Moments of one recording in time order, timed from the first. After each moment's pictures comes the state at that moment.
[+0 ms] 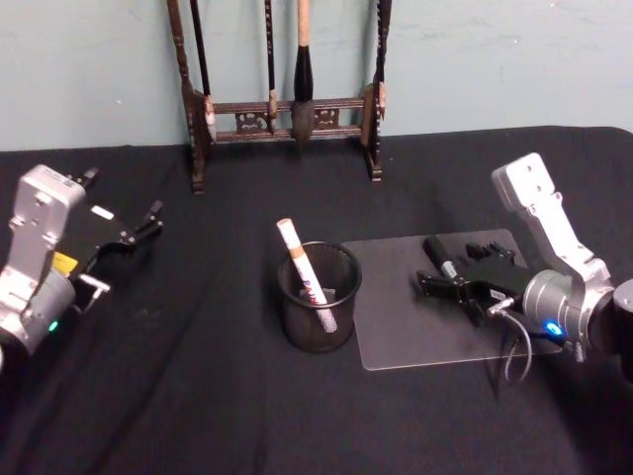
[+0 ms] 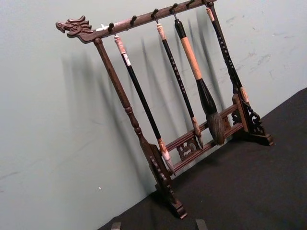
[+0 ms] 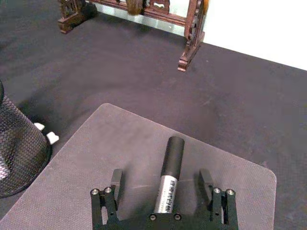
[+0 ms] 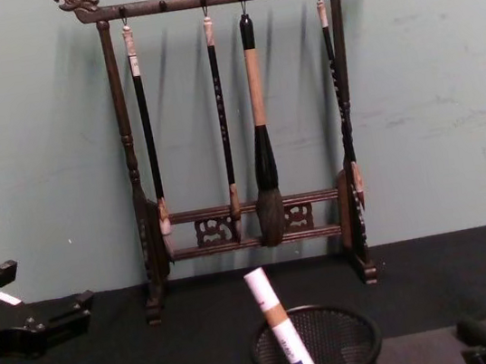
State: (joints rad) left arm -0.20 0.60 0.45 -1.41 -0.25 -0.12 0.03; right arm 0.20 0.43 -0.32 -1.49 0.27 0.48 0.31
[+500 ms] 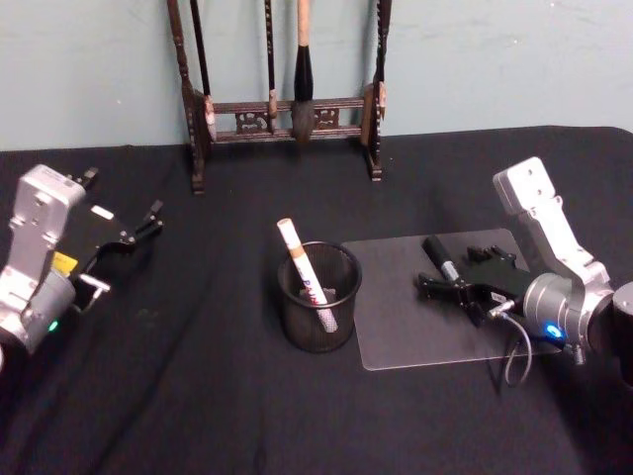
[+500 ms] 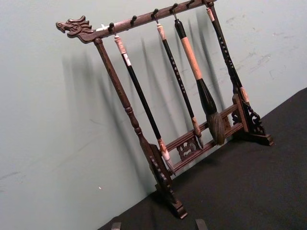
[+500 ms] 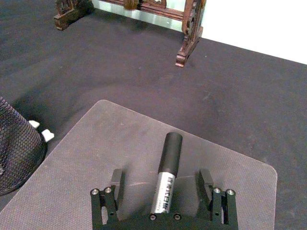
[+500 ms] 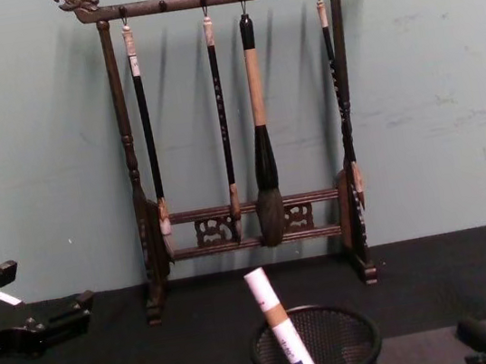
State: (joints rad) left arm -0.20 0.60 0.45 -1.41 -0.25 -0.12 0.03; right arm 0.20 0.42 -0.31 -1.47 0.25 0.47 0.32
